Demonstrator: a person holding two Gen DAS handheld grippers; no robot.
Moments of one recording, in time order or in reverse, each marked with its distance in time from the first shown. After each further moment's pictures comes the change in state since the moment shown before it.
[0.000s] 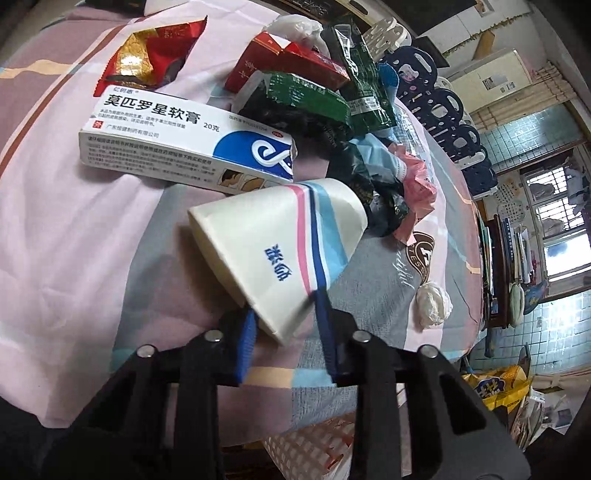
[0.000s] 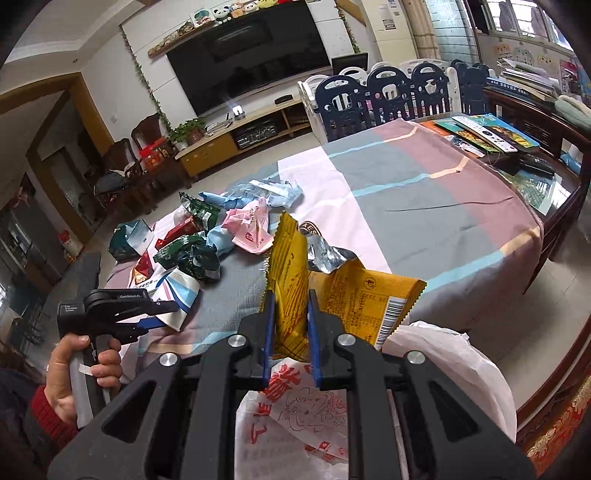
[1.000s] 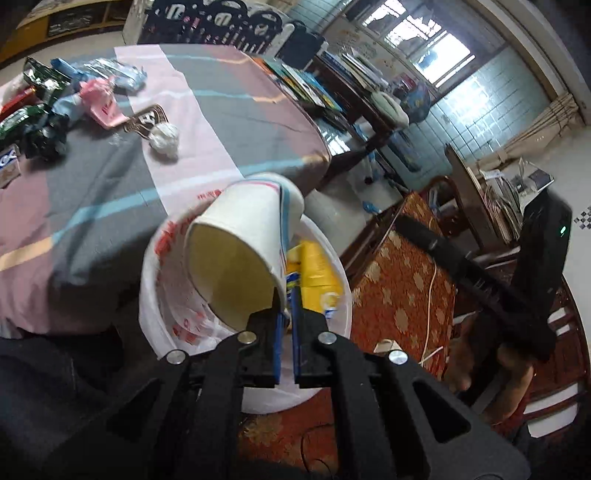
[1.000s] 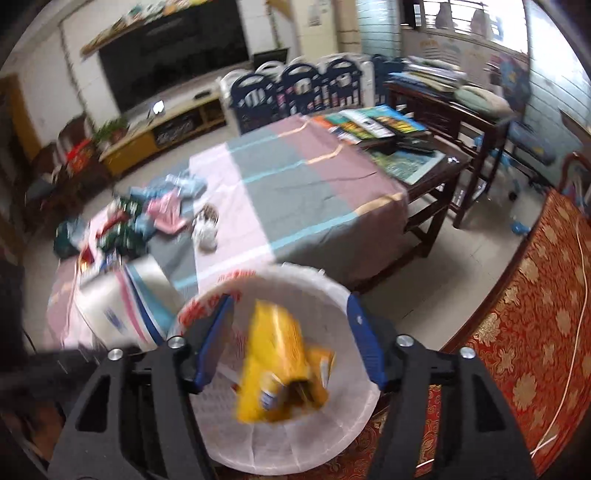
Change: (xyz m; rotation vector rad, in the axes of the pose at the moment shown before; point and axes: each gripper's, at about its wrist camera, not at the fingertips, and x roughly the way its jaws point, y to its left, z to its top) left arm -0.074 -0.154 -0.194 0.722 0.249 -0.302; right arm -0.126 -0.042 -0.028 0.111 0.016 -0.331
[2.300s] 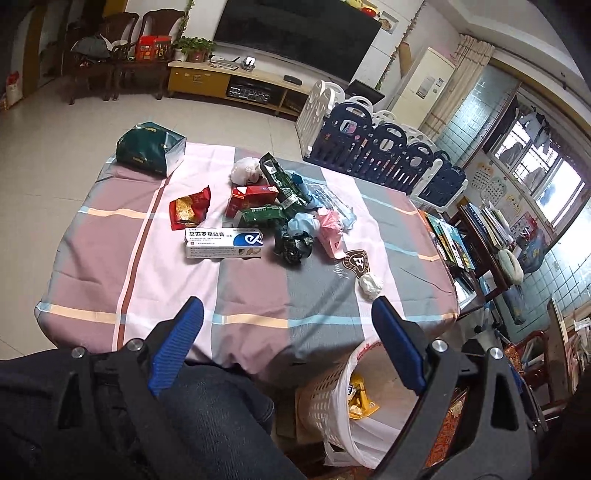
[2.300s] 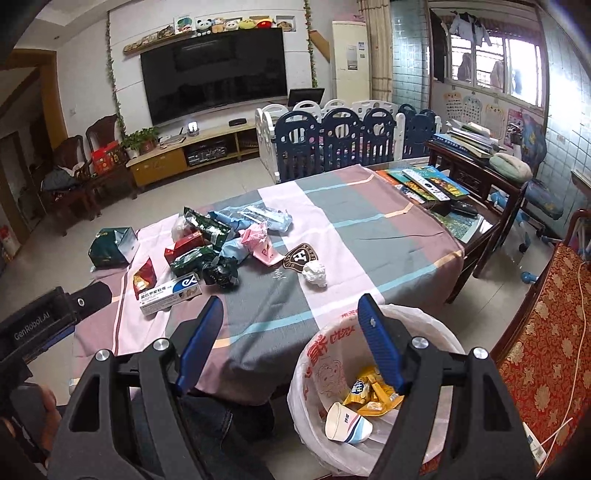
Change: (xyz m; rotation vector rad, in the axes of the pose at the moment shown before) left arm -0.202 0.087 -0.020 -0.353 -0.493 0.508; right arm -0.036 0.201 -0.012 -0.136 -0.149 0.002
